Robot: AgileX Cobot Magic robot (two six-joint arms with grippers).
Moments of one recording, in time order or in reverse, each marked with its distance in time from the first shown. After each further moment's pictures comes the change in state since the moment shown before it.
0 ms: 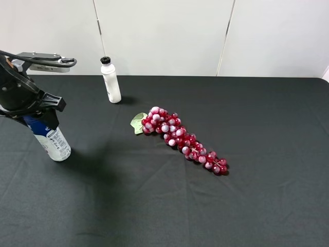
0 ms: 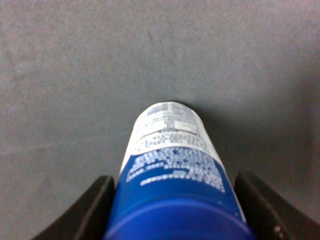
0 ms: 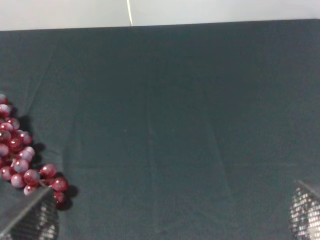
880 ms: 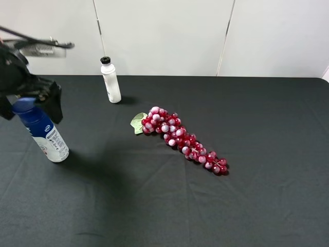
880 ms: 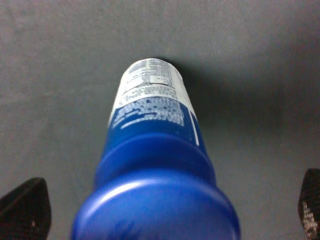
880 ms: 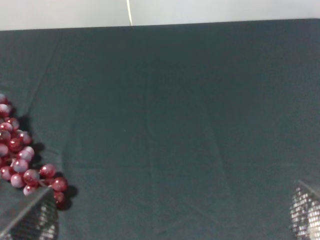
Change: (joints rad) left arm 0.002 0.003 -0.157 -0.020 0.289 0.001; right arm 0.000 0.000 0.000 0.000 0.000 0.000
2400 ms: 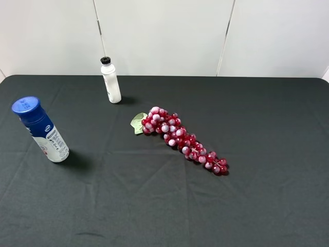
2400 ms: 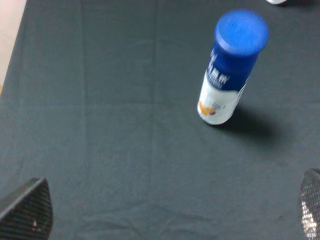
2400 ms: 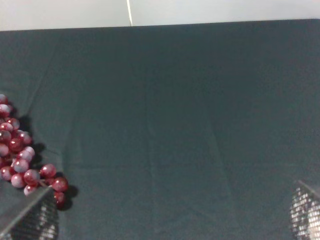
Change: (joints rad) left arm 0.203 -1.173 0.239 0.065 0.190 -0.024; right arm 0.000 0.000 0.000 0.000 0.000 0.000
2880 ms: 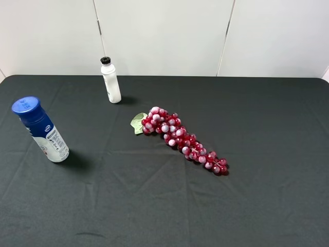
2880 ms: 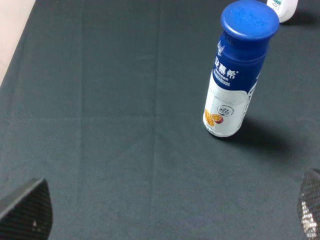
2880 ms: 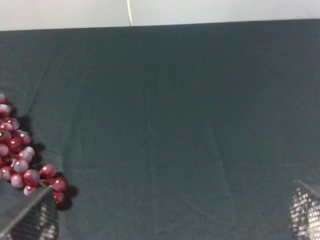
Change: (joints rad) left arm 0.000 -0.383 0.318 0.016 -0.122 -0.003; right arm 0.000 0.000 0.000 0.000 0.000 0.000
